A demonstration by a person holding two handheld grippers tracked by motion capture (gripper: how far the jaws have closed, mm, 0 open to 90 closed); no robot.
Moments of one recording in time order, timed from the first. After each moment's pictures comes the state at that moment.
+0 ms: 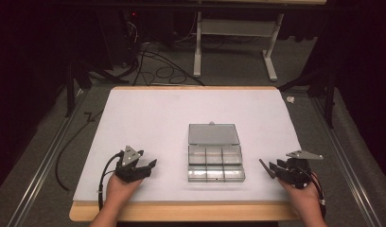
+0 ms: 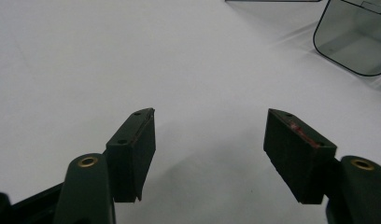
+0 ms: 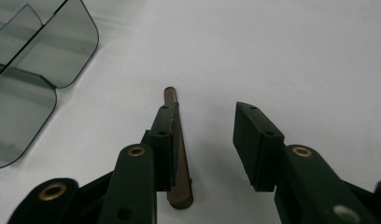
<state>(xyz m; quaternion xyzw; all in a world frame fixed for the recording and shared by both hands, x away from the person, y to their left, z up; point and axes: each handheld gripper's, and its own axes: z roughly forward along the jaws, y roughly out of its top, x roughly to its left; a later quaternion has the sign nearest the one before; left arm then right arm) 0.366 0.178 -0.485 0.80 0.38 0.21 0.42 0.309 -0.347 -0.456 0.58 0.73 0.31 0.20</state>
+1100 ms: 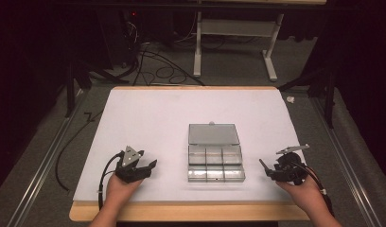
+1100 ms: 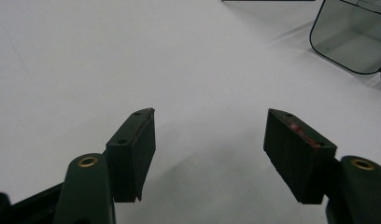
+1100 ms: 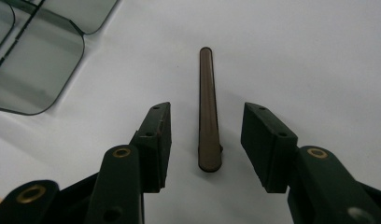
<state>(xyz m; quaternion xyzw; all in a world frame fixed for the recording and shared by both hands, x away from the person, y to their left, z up) 0.366 0.178 -0.485 0.80 0.37 0.21 0.42 0.321 -0.329 -0.438 0.55 0.80 0.21 0.13</state>
